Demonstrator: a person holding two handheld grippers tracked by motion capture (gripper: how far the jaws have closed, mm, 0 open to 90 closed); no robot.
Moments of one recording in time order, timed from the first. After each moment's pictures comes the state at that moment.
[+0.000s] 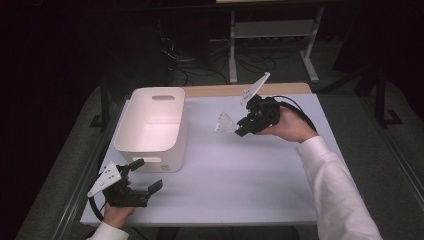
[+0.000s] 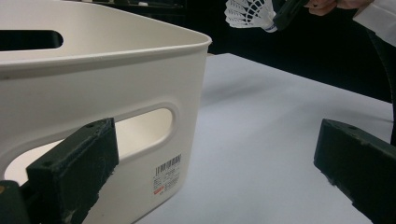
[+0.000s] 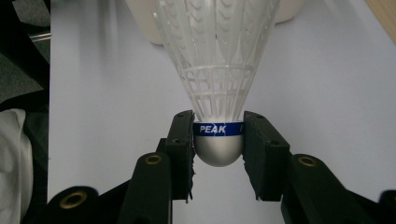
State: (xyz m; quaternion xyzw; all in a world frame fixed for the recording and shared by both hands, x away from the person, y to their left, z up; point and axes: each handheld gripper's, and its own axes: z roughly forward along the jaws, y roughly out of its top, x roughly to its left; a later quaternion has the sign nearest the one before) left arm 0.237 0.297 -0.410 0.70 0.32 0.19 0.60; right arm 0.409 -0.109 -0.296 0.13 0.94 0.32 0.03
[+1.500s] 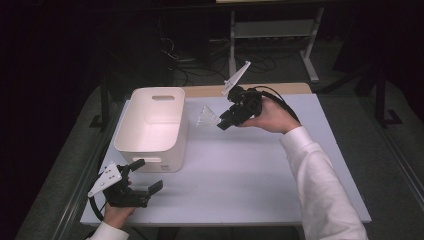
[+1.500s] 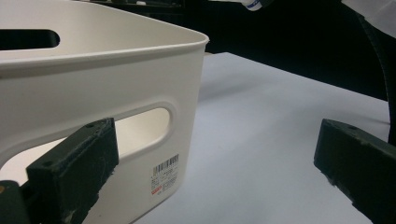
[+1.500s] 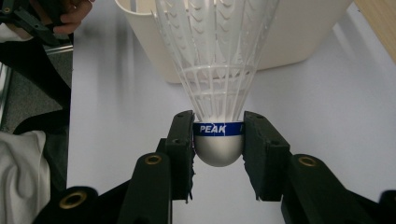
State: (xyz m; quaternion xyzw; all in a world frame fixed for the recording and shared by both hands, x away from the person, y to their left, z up) left arm 0.237 0.296 -0.411 0.70 0.32 0.19 0.60; right arm 0.421 -0.065 -0.274 0.11 0.93 0.34 0.00
